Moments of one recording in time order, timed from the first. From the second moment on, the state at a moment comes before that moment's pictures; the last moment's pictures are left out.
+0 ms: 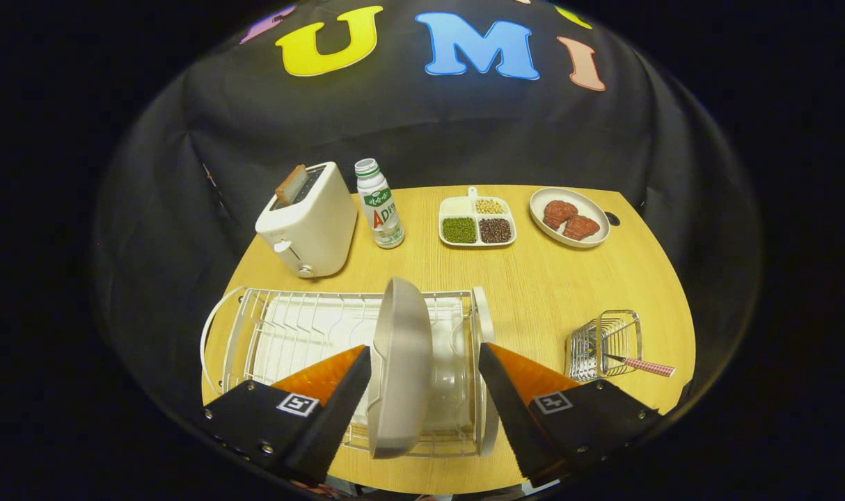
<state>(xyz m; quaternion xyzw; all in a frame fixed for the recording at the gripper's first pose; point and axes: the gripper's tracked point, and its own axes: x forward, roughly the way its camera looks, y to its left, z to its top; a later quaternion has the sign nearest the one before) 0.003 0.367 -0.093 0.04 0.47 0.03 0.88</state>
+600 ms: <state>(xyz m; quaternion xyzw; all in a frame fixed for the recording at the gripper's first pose) 0.009 0.368 -0.088 -0.08 0.48 -0.04 0.87</state>
